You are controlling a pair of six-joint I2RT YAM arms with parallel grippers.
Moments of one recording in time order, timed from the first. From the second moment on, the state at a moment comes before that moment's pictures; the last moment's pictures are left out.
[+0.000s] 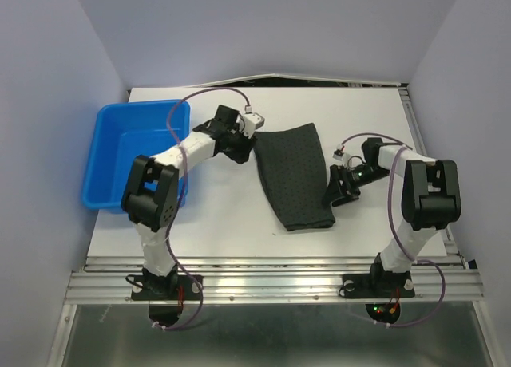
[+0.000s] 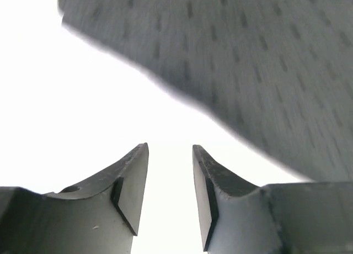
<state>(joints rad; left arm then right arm) -0.46 1.99 1.46 -0.42 0.21 0.24 0.01 1.79 1.03 -0.87 -0.89 -0.29</state>
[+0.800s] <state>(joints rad) -1.20 1.23 0.65 -0.08 -0.13 0.54 0.22 1.99 0.99 -0.60 -1.22 -0.11</state>
